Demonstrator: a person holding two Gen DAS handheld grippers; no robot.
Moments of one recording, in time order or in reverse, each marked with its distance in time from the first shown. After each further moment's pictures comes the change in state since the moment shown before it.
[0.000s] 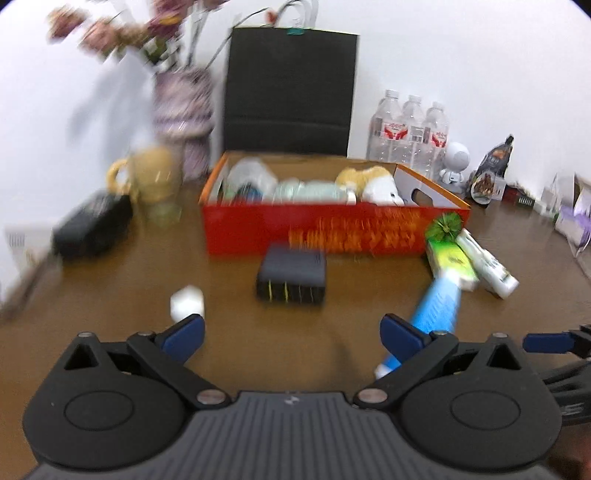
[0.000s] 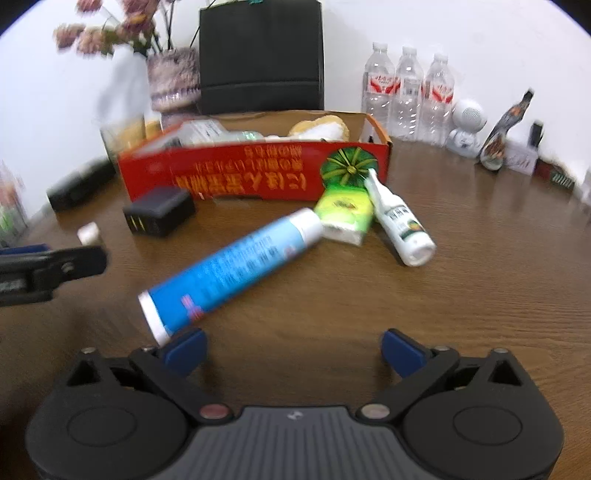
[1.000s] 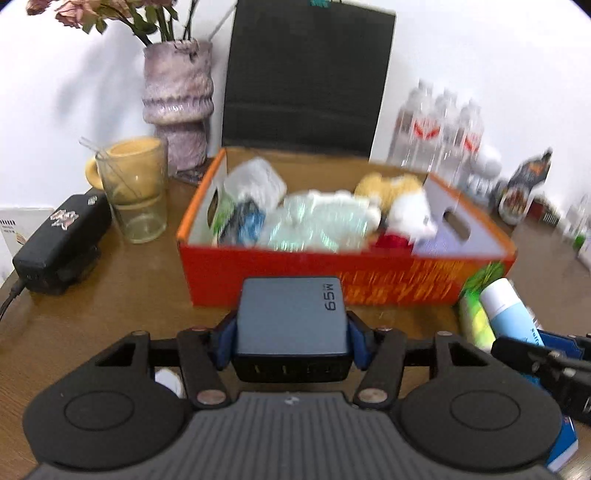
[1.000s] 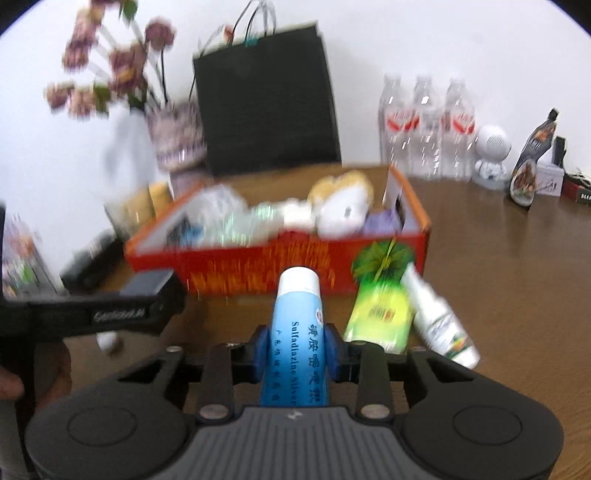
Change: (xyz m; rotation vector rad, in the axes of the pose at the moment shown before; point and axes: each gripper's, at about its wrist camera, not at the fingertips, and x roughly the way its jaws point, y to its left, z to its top) left arm 0.049 0.015 0.060 -0.122 0.083 -0.046; right arm 0.006 0.004 0.076 -0.003 -0.114 0.052
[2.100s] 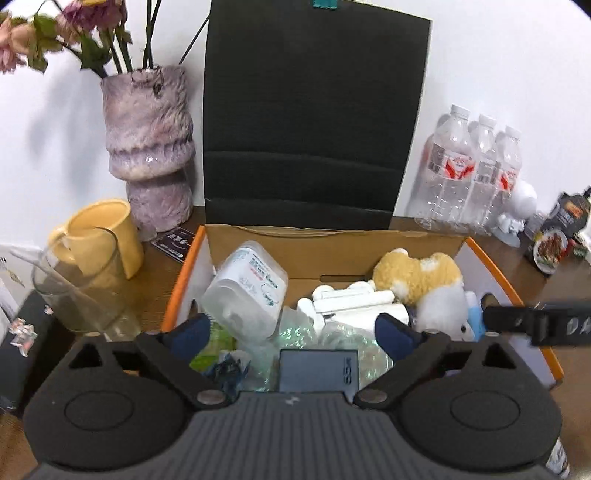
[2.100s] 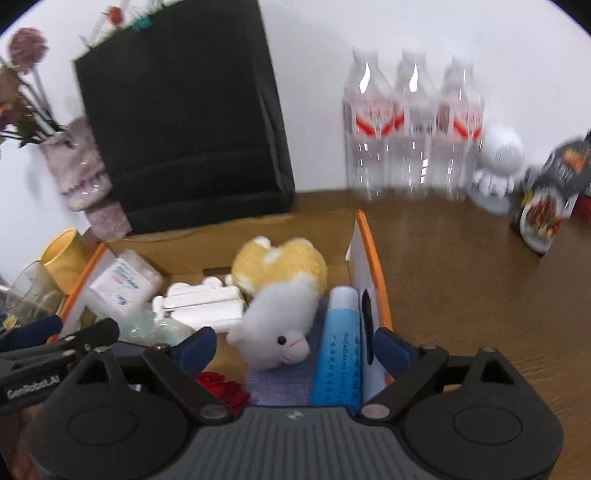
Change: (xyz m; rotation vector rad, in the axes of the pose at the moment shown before) left arm 0.085 -0.008 0.103 0.051 0.011 0.064; right arm 0.134 -0.046 0.140 0.048 0.188 -0.113
